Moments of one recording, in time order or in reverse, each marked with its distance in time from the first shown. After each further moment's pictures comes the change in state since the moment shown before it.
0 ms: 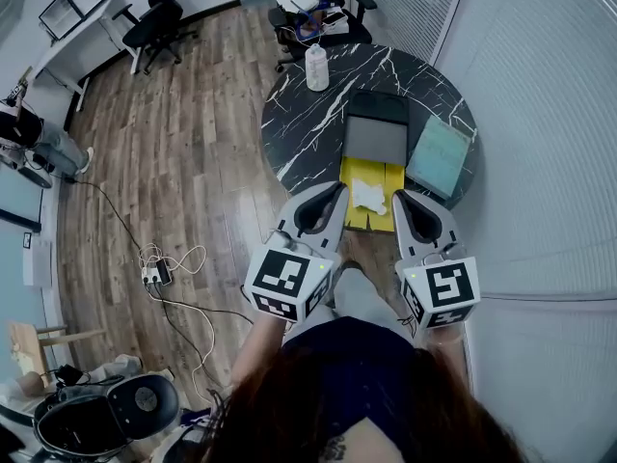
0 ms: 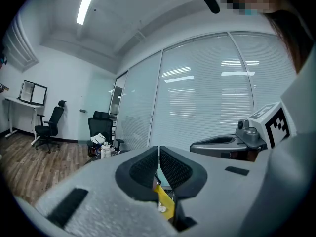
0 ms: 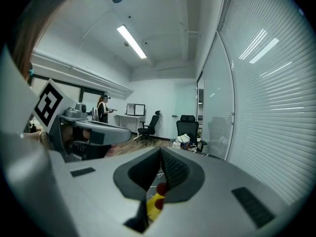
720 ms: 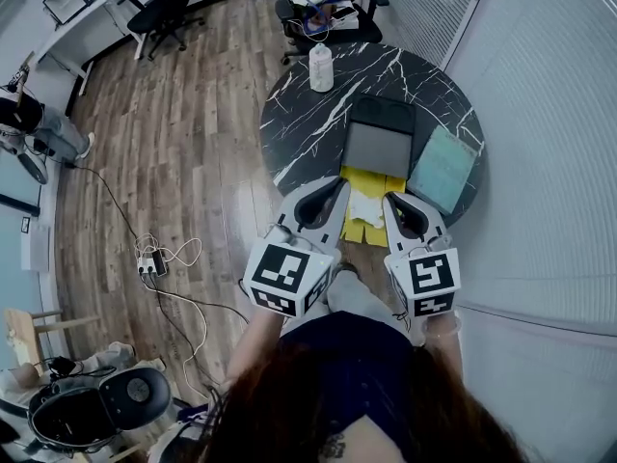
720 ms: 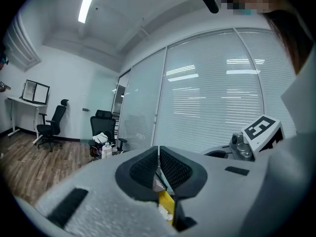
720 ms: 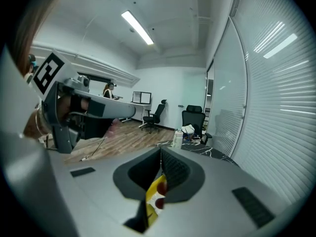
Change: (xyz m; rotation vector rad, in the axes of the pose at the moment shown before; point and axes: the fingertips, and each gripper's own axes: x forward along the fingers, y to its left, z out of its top) left arm 0.049 0.025 0.002 -0.014 0.010 0.037; right arm 0.061 -0.026 -0.045 -0.069 0.149 0.070
